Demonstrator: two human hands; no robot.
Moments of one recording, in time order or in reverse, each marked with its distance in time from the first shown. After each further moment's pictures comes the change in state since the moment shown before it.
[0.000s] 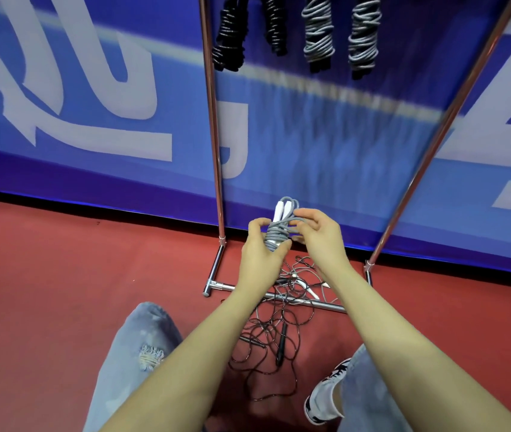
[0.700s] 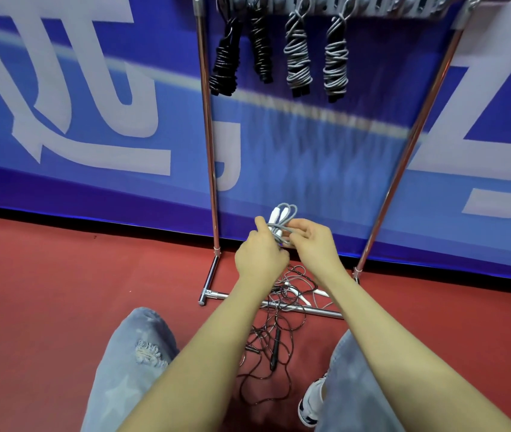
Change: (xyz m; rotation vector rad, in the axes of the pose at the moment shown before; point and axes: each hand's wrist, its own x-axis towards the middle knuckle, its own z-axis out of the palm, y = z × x) left_hand -0.026 0.046 0.004 0.757 0.007 0.074; right_hand -0.049 -0.028 -0.014 -0.020 -0.112 -0.065
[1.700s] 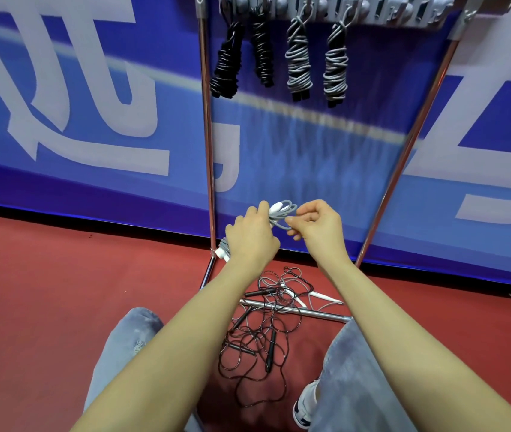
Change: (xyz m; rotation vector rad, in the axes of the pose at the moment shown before) left_hand 0.016 0.005 -0.032 0.209 0.085 0.148; right_hand 0.012 -0.025 -0.007 -0.104 0.152 -0.072
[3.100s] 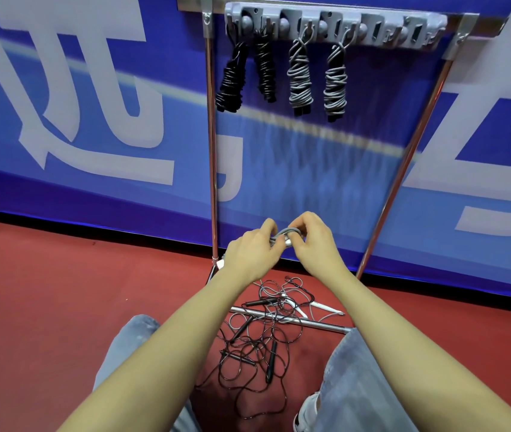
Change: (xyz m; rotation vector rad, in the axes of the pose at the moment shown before) left_hand -0.008 -0.014 -0.007 -0.152 -0.133 0.136; right_hand 0.001 0.008 -0.001 -0.491 -0.117 -0.267
